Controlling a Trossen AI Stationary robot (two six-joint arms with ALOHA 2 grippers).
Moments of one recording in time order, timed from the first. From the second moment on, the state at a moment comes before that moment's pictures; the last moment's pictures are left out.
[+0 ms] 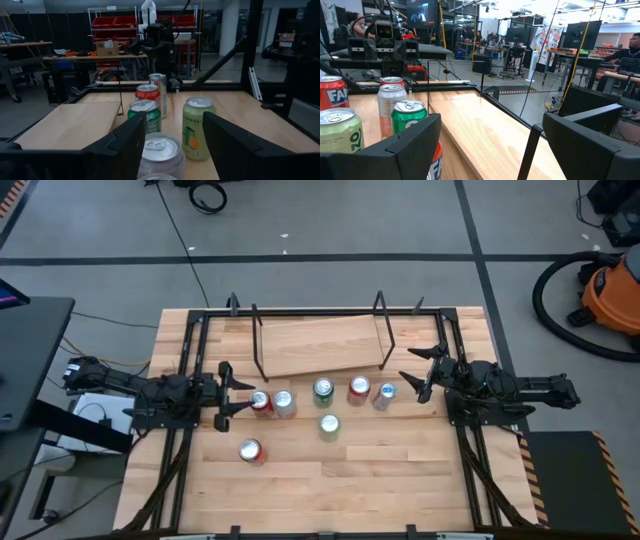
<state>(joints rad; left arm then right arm) -0.23 0.28 0.01 0.35 -0.27 0.03 -0.02 0.01 0.04 0.04 0.40 -0.13</state>
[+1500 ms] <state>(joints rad) -0.23 0.28 0.13 0.58 -0.30 -0.08 -0.02 0.01 0.04 0.26 0.44 0.21</state>
